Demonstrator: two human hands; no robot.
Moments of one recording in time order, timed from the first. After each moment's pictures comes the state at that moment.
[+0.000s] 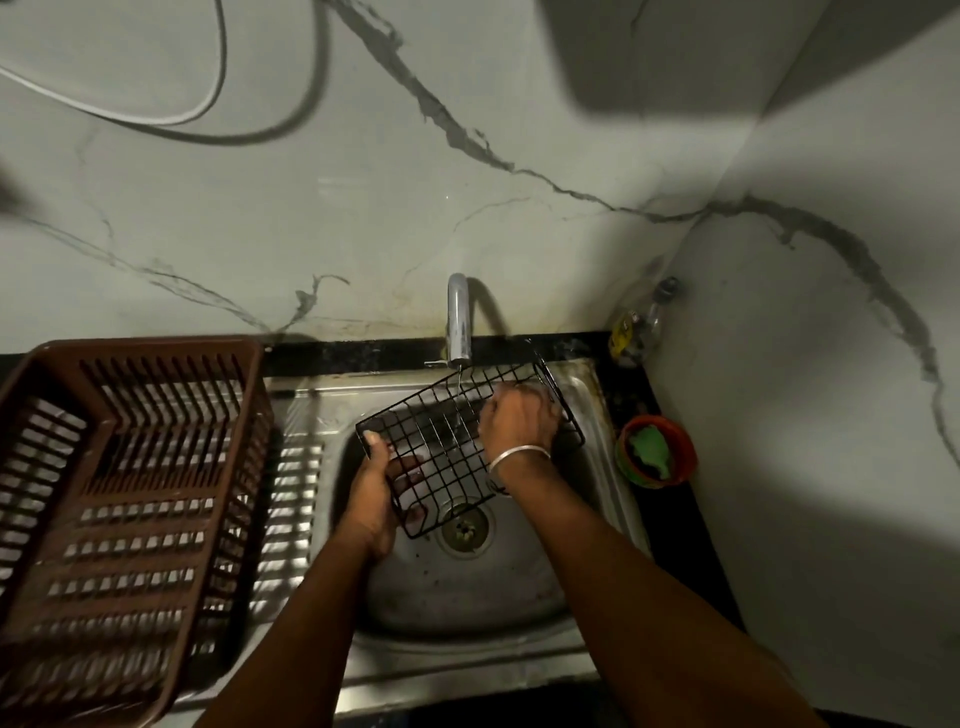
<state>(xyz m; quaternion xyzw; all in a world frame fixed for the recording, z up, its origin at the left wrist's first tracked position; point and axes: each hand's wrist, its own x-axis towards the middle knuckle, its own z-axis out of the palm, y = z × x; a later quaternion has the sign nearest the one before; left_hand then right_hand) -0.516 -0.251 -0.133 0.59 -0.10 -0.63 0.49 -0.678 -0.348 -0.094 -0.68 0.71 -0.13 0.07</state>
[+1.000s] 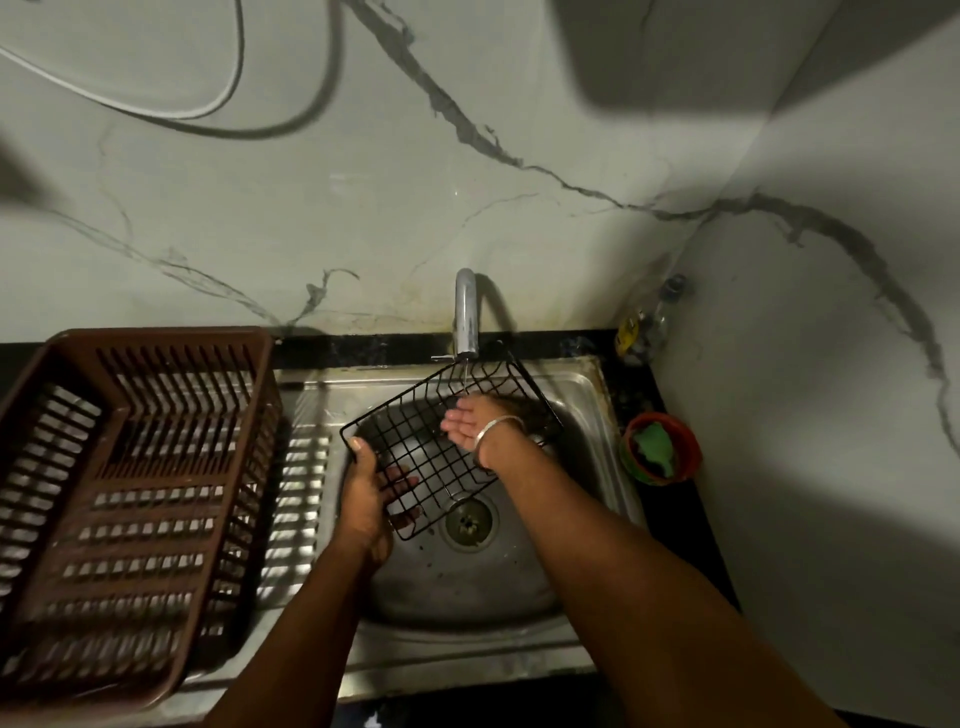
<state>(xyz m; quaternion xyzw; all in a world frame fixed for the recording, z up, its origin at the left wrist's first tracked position) -0.514 -0.229 -0.127 0.64 -0.08 -0.57 0.51 -0.642 -0.366 -0.112 0.01 0.58 -0.36 0.73</state>
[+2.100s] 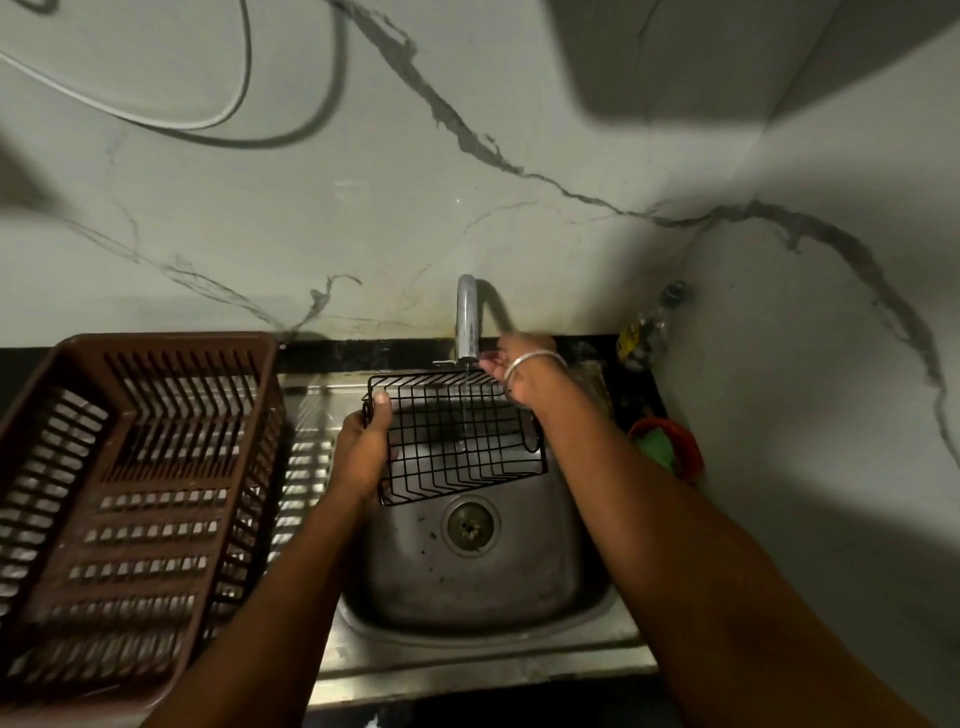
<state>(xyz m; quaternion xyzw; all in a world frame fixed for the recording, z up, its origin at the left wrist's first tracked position) -0.493 -0.271 -0.097 0.71 -0.22 -0.49 0.45 -0.674 -0.418 -0.033 -0.25 0.62 -0.38 0.64</state>
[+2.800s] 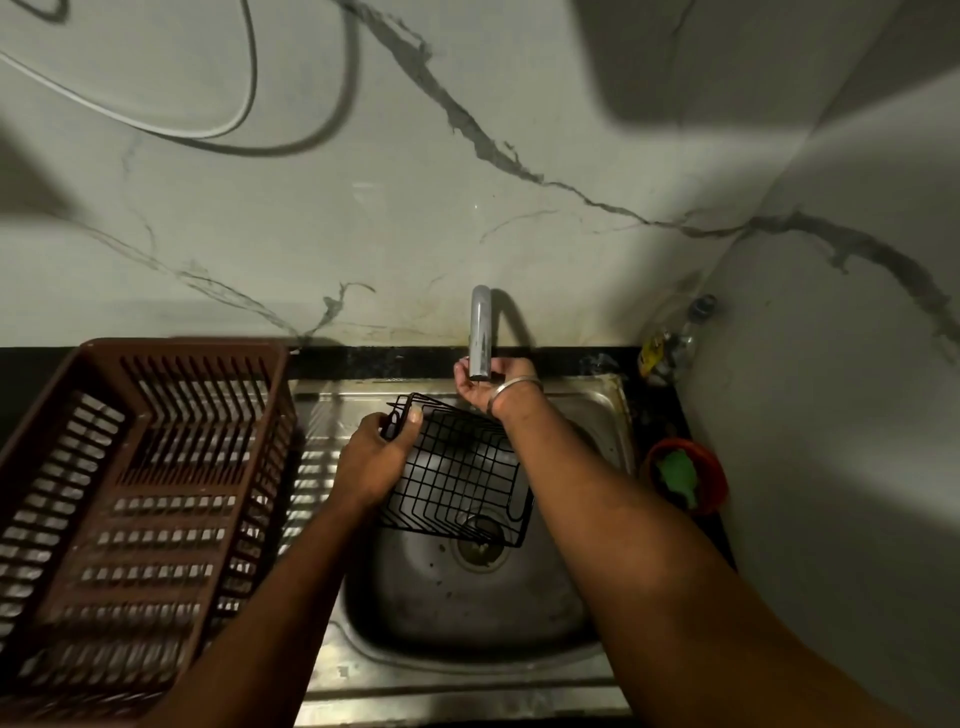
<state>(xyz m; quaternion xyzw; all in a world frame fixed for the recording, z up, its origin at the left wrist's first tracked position) -0.486 -0.281 -0.083 0.79 -0.35 -0.39 0.32 -0.631 -0.443 -0.079 0.07 0.51 -0.40 0.76</state>
